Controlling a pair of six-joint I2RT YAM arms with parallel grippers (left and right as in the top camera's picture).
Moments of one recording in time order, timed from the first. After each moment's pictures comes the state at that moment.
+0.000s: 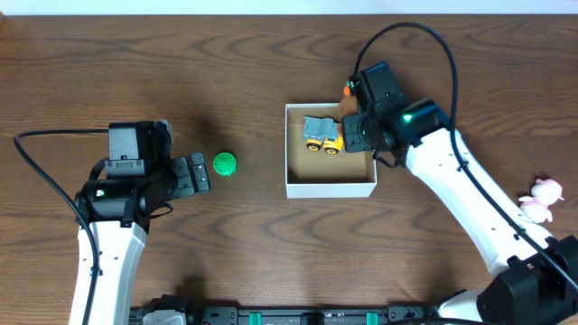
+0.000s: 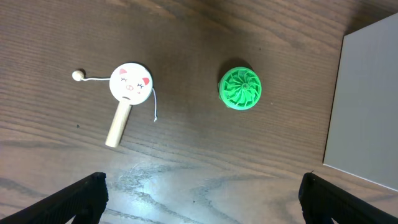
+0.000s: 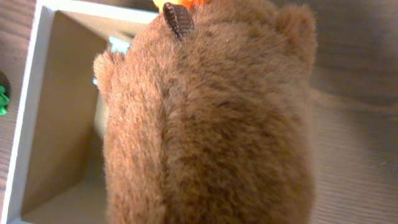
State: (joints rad) left arm 0.02 1.12 0.99 -0.96 0.07 -0.20; right arm 0.47 1.62 1.36 -0.87 0.08 0.31
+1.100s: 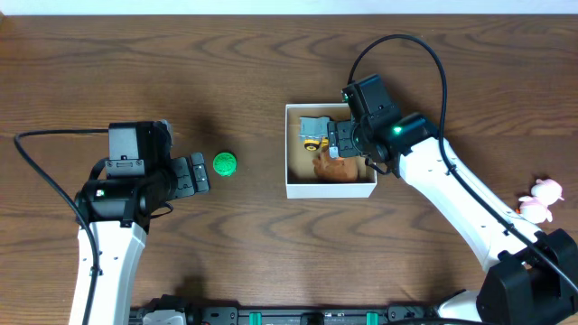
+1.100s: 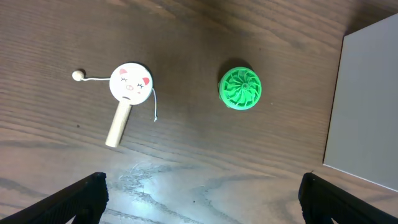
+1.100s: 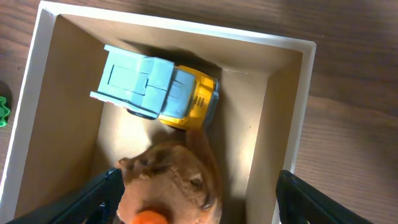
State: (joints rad) left arm 0.02 1.12 0.99 -0.96 0.07 -0.20; right arm 0.48 1.62 1.25 -0.69 0.07 0.33
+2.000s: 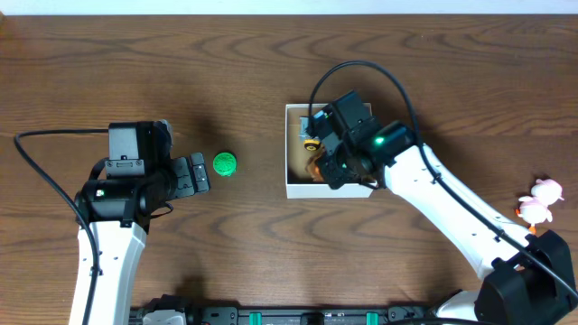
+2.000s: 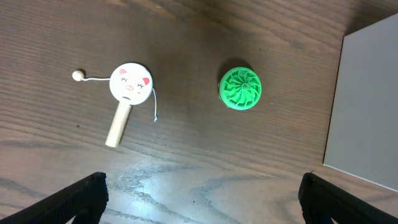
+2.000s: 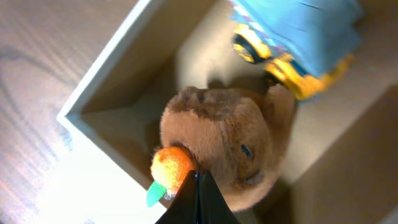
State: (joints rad) left arm 0.02 1.12 0.99 -0.96 0.07 -0.20; right arm 0.59 1.62 1.25 -0.82 -0.12 -0.04
